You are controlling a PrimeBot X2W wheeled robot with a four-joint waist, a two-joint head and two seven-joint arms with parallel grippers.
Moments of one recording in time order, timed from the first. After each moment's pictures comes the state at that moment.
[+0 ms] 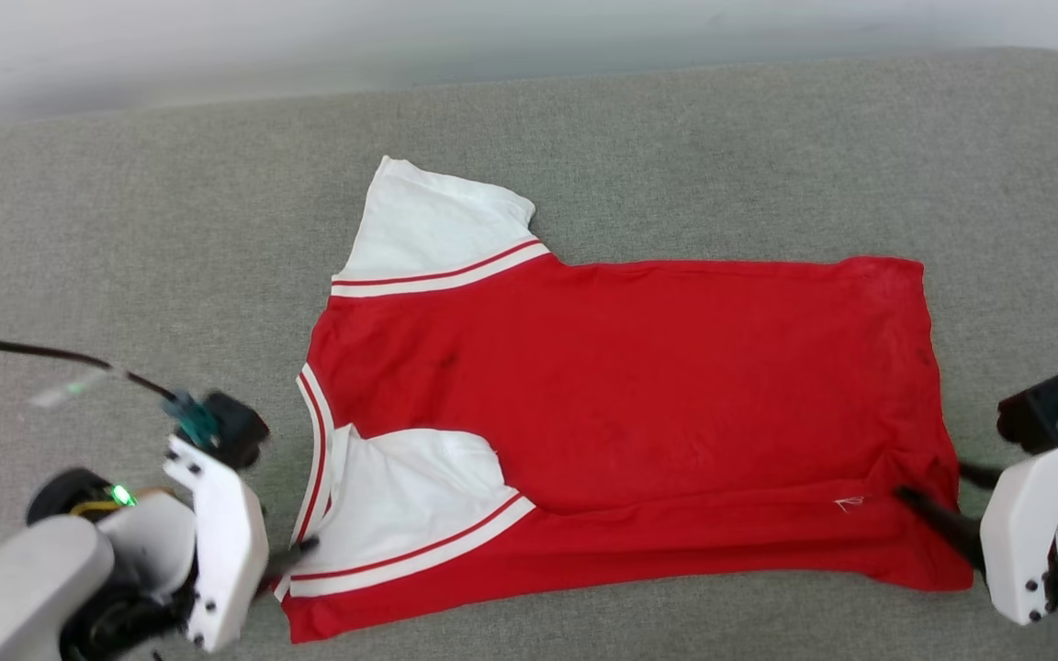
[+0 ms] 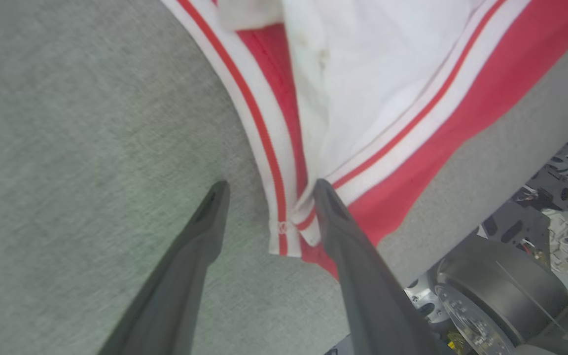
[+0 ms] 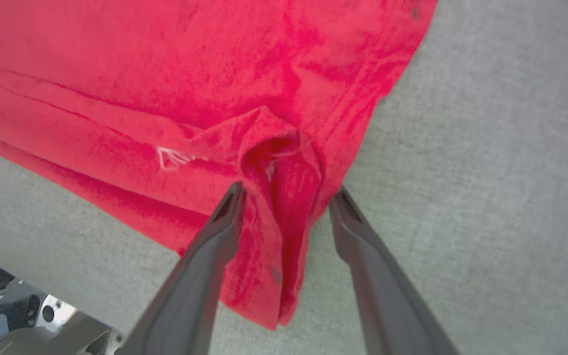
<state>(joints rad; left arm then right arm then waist) -0.52 0.91 -0.92 0.05 -1.04 -0.07 0.56 -0.31 -0.75 0.54 0.19 0.79 0.13 0.46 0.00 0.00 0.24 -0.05</state>
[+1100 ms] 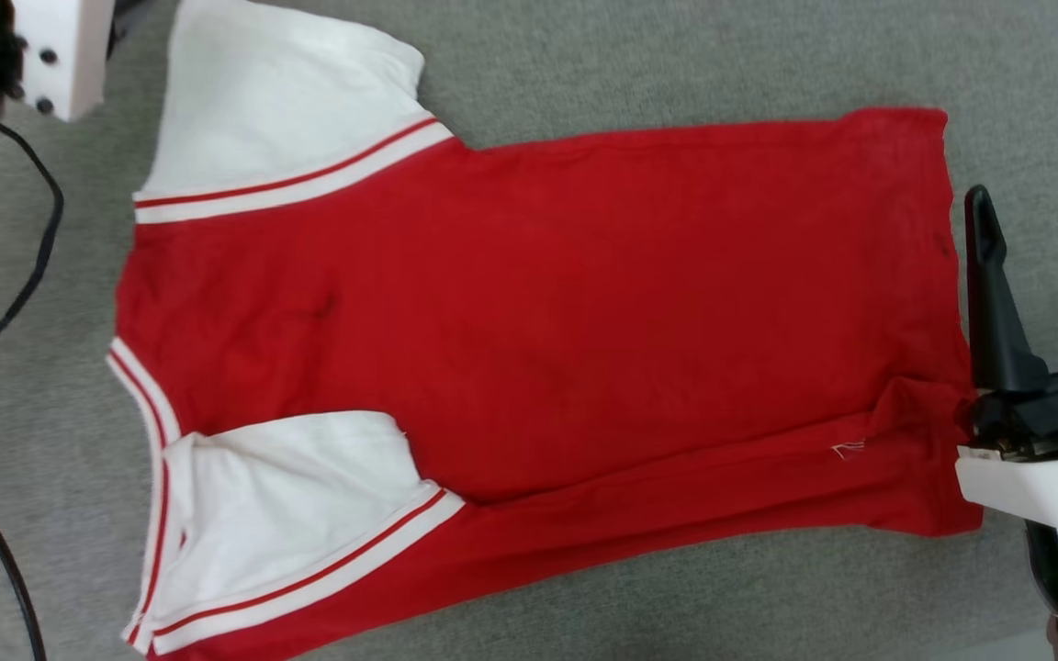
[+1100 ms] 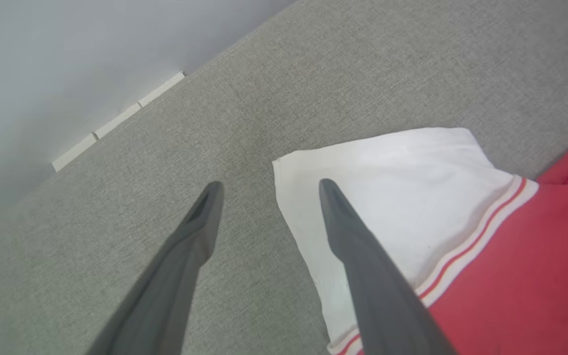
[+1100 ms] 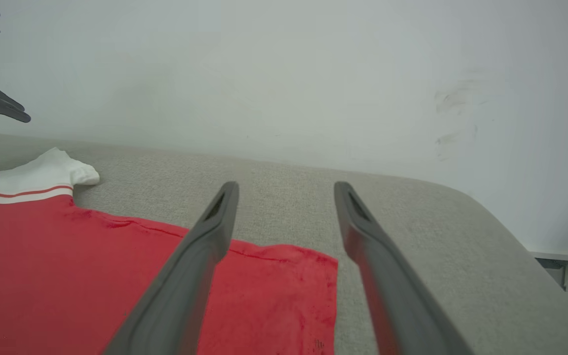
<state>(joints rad) -1.33 0.77 -0.78 0.34 -0.90 -0.10 0.79 -0.21 -0.22 0.01 -0.27 0.19 0.13 -0.16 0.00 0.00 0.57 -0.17</state>
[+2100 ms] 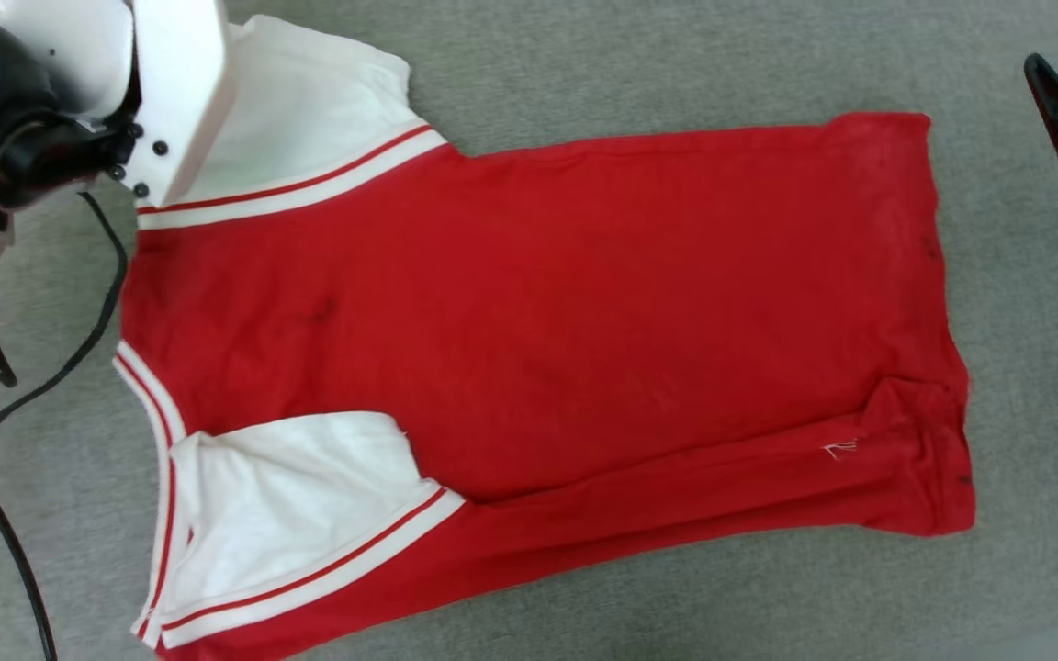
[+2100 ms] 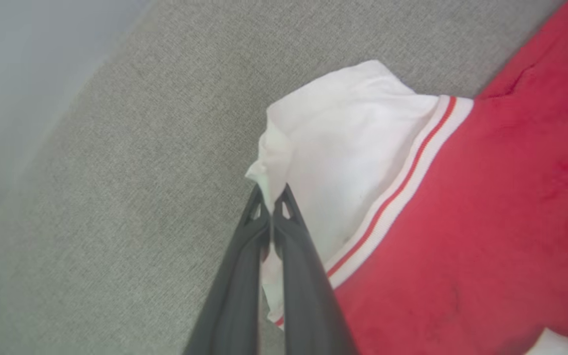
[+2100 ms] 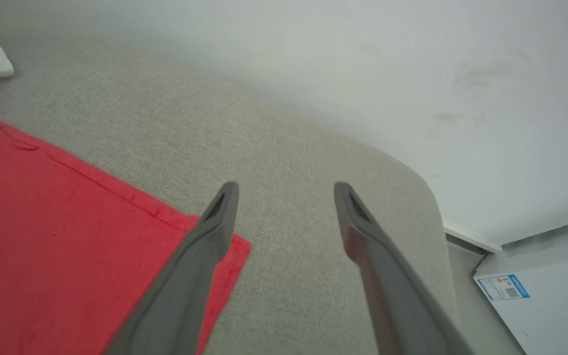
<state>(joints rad) -1.35 0.77 -0.97 0.26 -0.94 -0.13 0.87 -0.57 -0.63 0.15 -0.18 0.38 0.13 0.36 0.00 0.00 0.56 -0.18</state>
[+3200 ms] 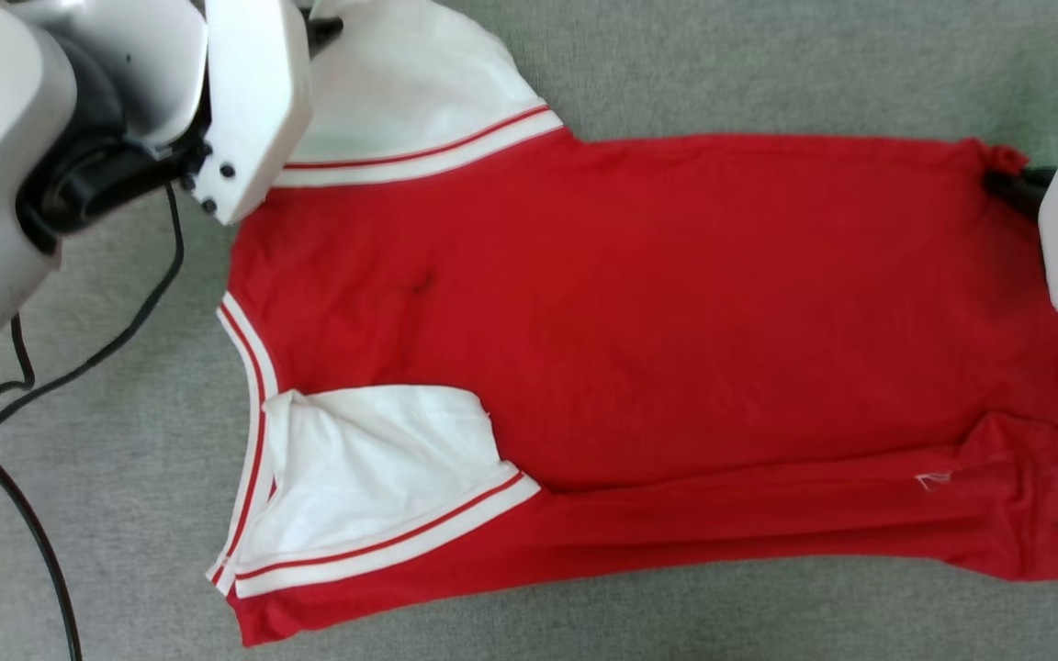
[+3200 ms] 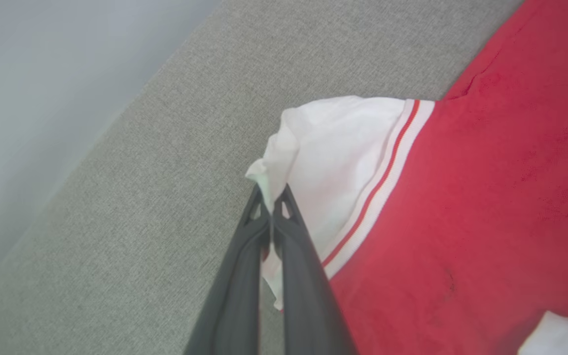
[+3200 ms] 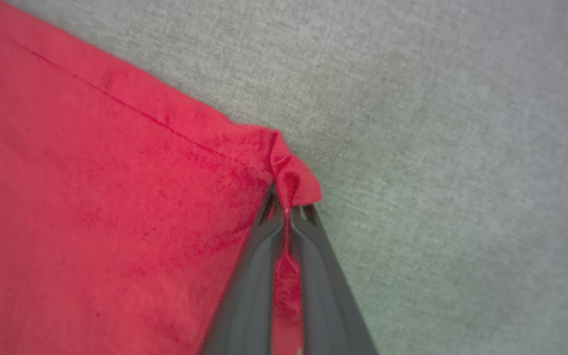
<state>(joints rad) -1.42 0.77 -1.12 0.17 -0.98 -0.13 0.60 -0.92 -0.76 0.66 0.29 0.81 0.13 0.69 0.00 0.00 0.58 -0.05</state>
